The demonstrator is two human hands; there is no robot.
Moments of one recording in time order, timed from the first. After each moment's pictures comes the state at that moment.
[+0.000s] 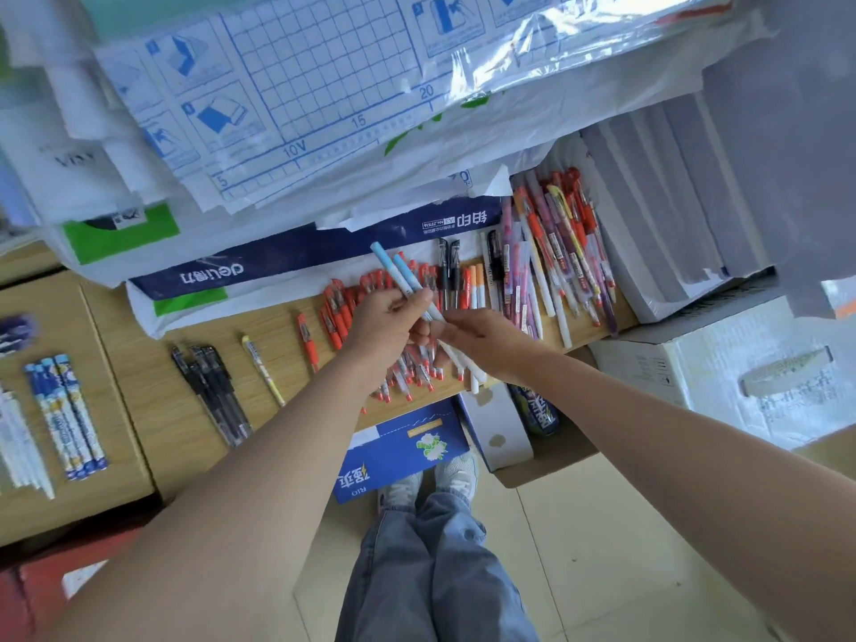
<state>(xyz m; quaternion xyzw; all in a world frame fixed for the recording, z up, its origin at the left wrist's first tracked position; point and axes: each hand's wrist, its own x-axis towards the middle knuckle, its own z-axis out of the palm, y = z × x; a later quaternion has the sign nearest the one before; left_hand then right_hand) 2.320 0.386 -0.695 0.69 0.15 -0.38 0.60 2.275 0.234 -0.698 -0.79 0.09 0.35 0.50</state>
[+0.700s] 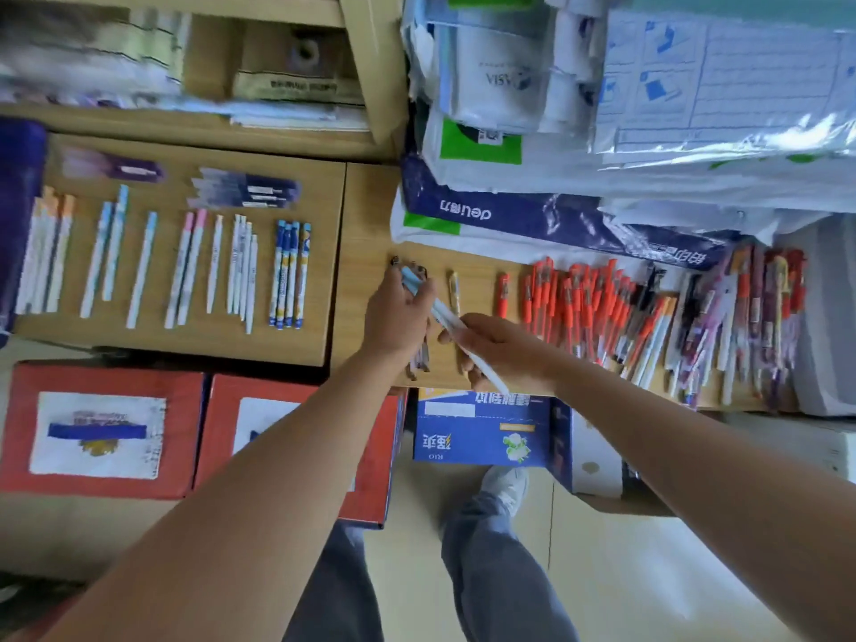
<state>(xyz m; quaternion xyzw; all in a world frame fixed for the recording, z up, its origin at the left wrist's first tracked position) 2.267 0.606 -0.684 0.77 0.26 -0.14 0.56 2.272 0.446 -0.658 -0.74 -0.03 0.49 0.46</state>
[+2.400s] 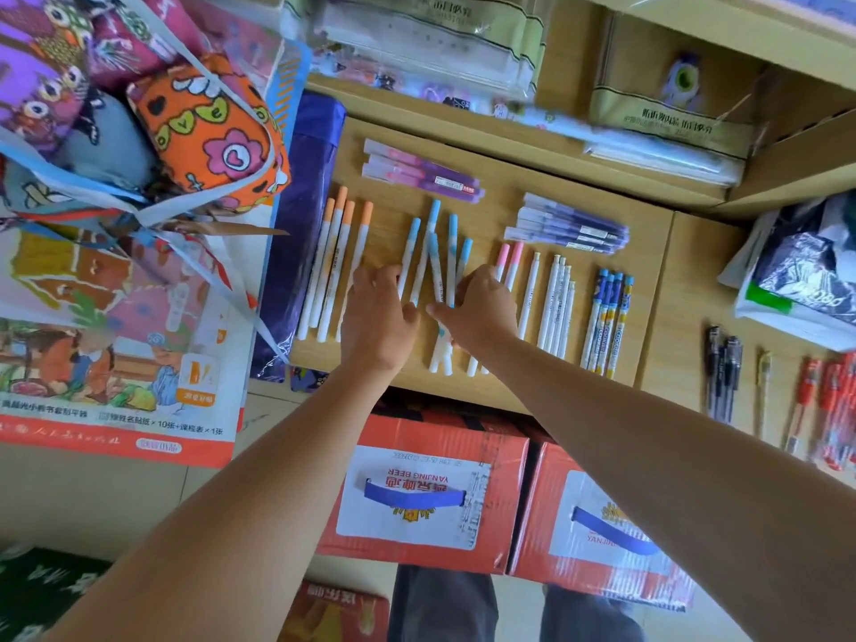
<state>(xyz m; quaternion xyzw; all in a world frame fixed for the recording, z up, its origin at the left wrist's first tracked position) 2.259 1.049 -0.736 0.91 0.22 -0.16 0.31 2.306 0.930 -0.729 -0.90 0.10 0.32 0.26</state>
